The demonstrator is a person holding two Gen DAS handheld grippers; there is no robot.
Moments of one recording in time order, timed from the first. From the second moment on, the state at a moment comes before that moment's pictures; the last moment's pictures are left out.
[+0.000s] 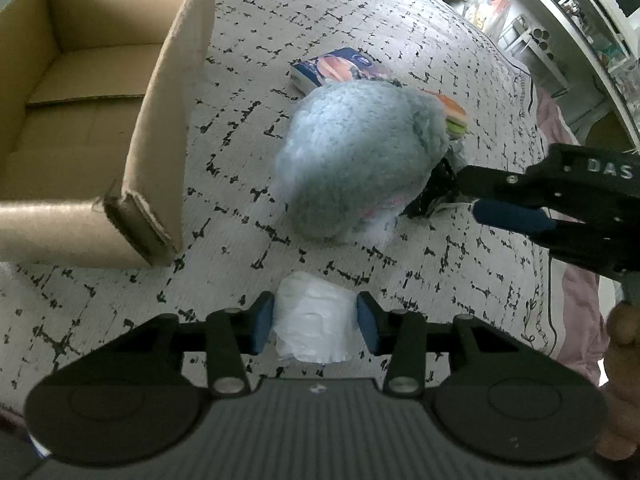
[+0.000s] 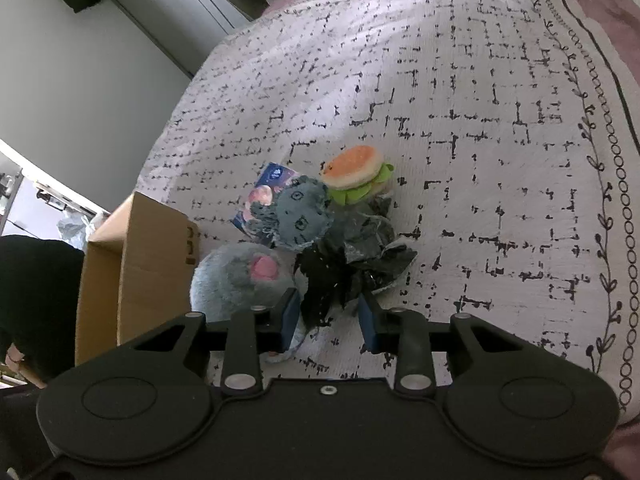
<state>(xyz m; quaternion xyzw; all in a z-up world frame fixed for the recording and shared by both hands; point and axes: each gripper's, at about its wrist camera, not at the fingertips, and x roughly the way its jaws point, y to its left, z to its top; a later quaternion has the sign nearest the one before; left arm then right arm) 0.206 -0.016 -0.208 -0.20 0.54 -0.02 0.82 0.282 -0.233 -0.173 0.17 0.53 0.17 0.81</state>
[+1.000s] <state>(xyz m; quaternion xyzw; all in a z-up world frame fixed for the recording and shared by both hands) 0.183 -0.014 -0.150 -0.20 0.48 -0.03 0.86 0.262 -0.233 -0.135 0.15 0.45 0.17 0.86</state>
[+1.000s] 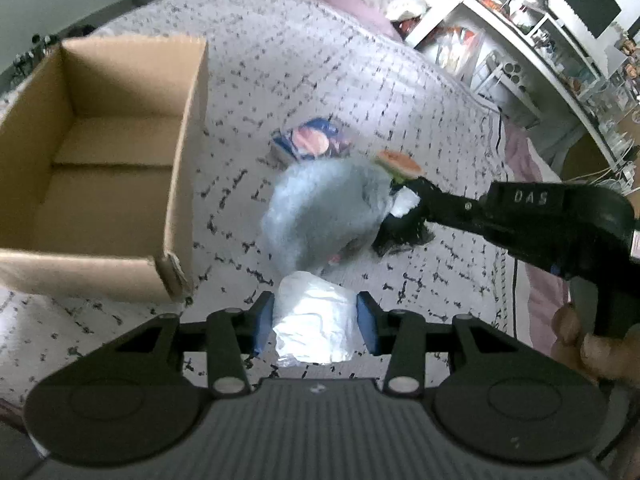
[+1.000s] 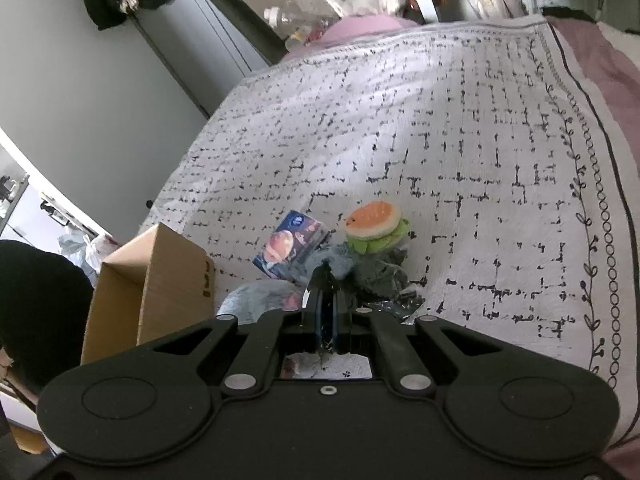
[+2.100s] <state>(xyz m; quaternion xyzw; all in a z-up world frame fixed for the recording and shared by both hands) 0.154 0.041 -0.073 -0.16 0.41 0.04 0.90 0.201 -0.207 -0.088 0.12 0.37 0.24 0.89</state>
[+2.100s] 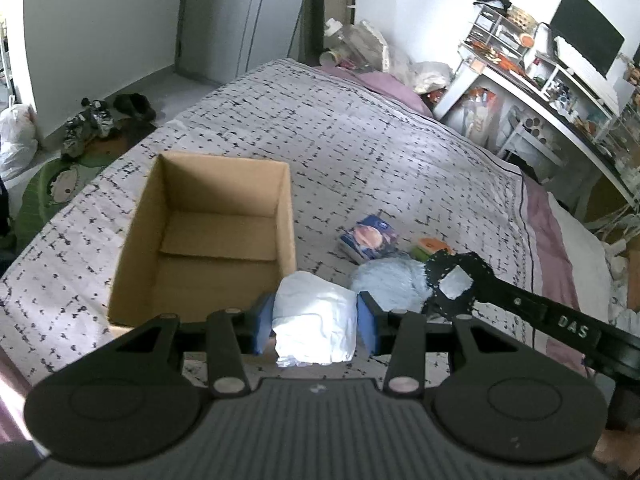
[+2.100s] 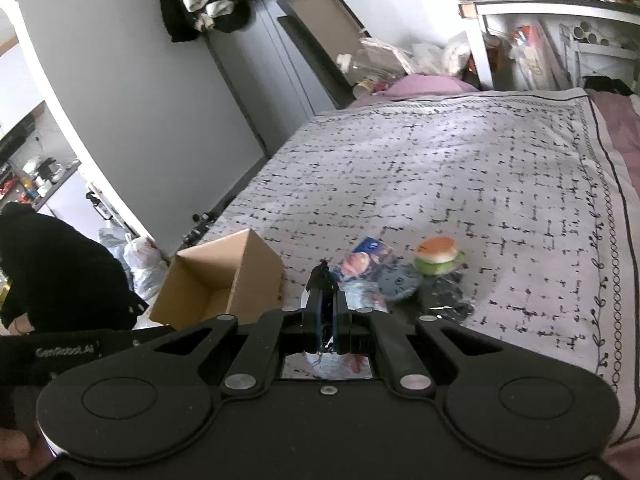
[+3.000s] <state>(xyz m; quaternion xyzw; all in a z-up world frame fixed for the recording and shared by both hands) 0.163 0.107 -0.094 -0.19 0.42 0.07 0.89 0.197 -0.144 -0.083 0.10 0.36 0.28 0.89</state>
